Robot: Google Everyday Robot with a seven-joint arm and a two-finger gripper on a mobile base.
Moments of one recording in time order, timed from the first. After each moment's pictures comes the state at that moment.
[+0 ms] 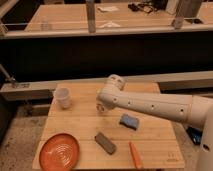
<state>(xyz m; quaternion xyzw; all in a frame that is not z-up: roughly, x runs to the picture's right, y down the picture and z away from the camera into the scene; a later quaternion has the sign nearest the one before) 0.019 0.094 0.813 -0.16 -0.07 -0.24 0.95</state>
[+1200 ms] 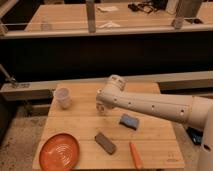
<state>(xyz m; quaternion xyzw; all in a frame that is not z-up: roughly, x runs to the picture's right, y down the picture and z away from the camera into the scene) 0.014 0.090 0.814 -0.15 -0.08 -0.25 0.95</state>
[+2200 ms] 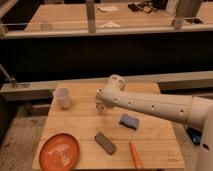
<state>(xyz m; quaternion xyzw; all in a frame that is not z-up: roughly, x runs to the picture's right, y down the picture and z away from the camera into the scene) 0.010 0.086 0.820 -0.14 -0.09 -0.26 0.95</state>
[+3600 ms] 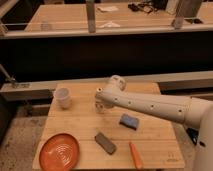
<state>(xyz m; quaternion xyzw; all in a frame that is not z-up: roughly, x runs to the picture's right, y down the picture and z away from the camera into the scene) 0.004 0.088 0.831 -0.14 -0.11 -0.26 0.95</state>
